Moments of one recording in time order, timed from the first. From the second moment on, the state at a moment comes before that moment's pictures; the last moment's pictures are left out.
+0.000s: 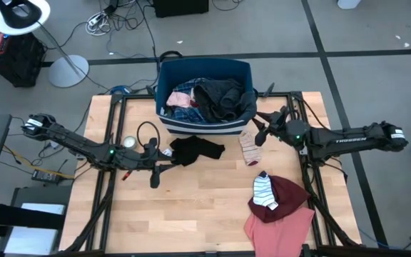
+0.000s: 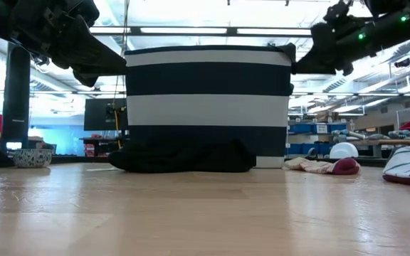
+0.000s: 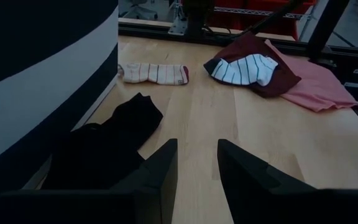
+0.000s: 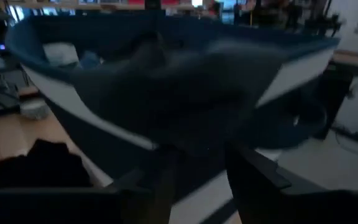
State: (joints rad) left arm -0.32 0.93 0.34 0.26 -0.41 -0.24; right arm -0.08 0.76 0.36 0.24 0.66 0.08
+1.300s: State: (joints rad) left arm -0.32 0.93 0.34 0.26 -0.42 -0.24; right arm -0.29 1.52 1.42 -0.13 0.27 0.04
